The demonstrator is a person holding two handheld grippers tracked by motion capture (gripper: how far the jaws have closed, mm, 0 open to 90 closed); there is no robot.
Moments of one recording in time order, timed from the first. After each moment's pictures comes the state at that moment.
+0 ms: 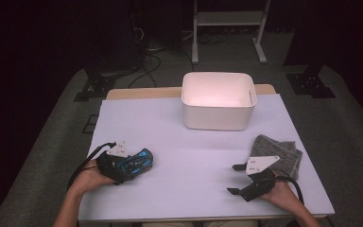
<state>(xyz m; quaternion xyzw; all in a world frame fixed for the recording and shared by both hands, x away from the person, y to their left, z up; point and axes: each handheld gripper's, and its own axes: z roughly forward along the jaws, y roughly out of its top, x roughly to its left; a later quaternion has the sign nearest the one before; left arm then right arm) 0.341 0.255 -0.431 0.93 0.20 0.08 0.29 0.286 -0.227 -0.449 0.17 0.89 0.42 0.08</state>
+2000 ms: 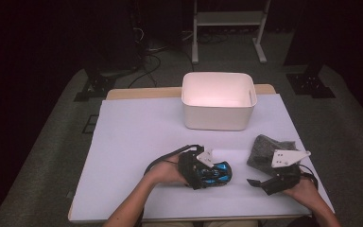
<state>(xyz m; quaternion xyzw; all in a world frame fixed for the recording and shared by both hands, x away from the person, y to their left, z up) 0.333 0.013 -0.420 0.96 -0.02 0.01 0.29 0.285 -0.286 -0.425 0.20 0.86 0.45 0.12</state>
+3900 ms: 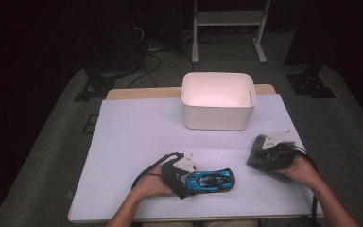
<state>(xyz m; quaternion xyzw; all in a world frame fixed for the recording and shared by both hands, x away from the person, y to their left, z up) 0.318 0.068 -0.444 0.93 0.05 0.01 0.36 0.350 -0.294 -0.437 0.24 0.92 0.30 0.10</state>
